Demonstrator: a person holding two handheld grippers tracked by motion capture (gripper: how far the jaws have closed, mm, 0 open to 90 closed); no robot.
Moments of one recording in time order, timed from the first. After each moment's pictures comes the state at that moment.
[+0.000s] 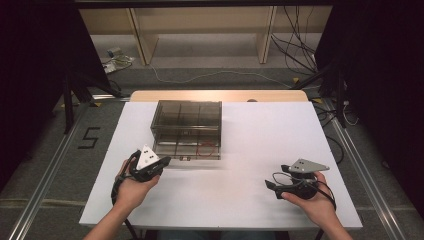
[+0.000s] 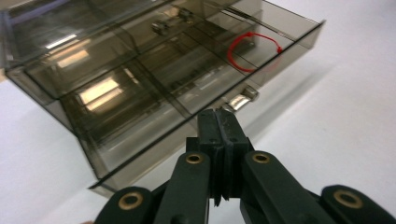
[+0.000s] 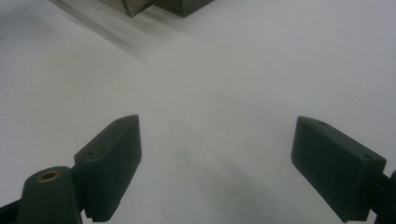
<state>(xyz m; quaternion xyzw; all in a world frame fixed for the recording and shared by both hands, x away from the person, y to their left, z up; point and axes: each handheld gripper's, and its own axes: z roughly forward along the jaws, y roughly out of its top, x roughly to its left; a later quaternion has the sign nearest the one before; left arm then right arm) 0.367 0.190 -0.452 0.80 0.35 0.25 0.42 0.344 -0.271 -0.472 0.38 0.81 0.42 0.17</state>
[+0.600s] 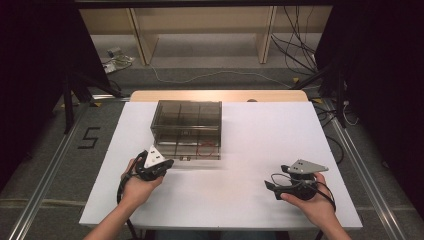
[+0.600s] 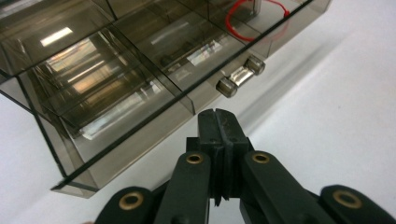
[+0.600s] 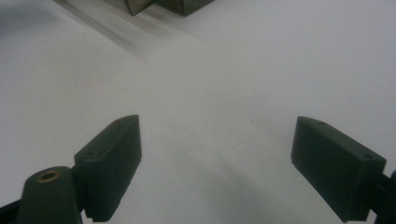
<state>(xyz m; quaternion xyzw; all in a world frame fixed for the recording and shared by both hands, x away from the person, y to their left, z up) 0.377 0.181 -0.472 0.83 0.34 0.23 0.38 0.341 -0.269 -0.470 0.38 0.81 0.41 0.18</state>
